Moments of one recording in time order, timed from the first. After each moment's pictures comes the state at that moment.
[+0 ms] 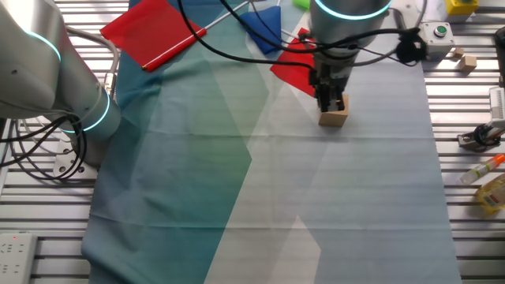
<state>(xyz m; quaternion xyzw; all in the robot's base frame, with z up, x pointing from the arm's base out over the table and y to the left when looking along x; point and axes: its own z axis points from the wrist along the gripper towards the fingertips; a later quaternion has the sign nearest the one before) 0.506 -0.004 0.177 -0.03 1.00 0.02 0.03</state>
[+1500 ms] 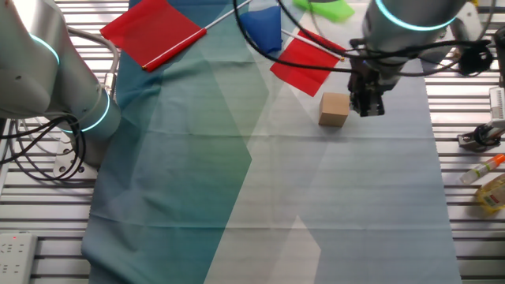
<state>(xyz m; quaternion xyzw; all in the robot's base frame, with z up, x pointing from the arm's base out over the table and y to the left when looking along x) 0.555 -0.009 0.181 -0.04 1.00 0.03 0.02</state>
